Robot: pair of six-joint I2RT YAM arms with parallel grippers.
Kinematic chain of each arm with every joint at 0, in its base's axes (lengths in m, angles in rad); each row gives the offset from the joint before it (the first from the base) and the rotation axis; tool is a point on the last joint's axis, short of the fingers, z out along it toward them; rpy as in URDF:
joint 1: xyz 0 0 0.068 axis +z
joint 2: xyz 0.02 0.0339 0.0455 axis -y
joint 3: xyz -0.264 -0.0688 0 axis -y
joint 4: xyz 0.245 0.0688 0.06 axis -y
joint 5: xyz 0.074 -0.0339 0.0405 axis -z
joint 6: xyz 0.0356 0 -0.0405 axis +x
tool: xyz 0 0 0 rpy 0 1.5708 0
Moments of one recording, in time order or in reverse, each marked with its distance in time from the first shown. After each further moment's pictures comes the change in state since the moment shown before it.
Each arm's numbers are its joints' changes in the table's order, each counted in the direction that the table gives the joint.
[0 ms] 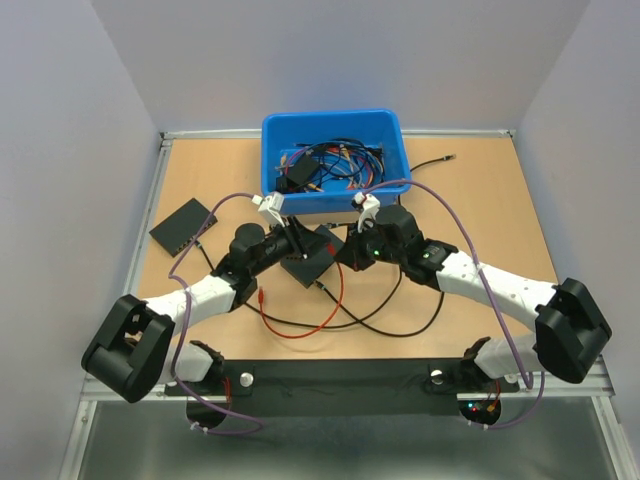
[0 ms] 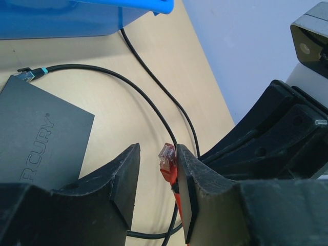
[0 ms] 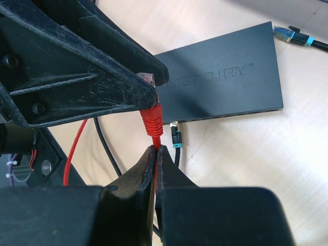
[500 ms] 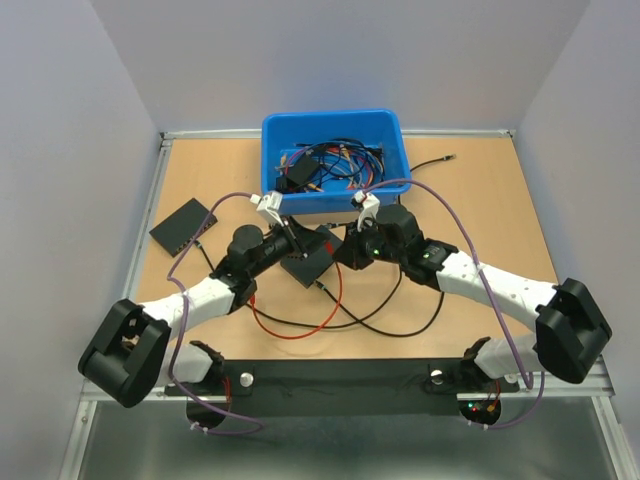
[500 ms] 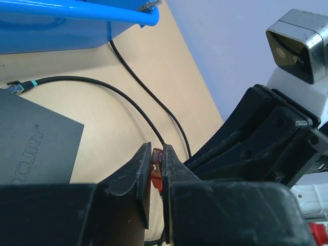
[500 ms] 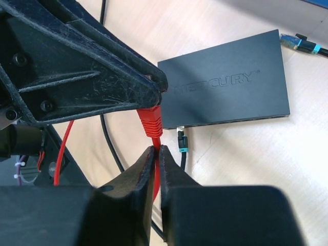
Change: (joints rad) left arm -0.017 0.017 0.000 0.039 -0.009 -0.014; right arm 0.000 0.000 0.000 0.024 -0.016 0.010
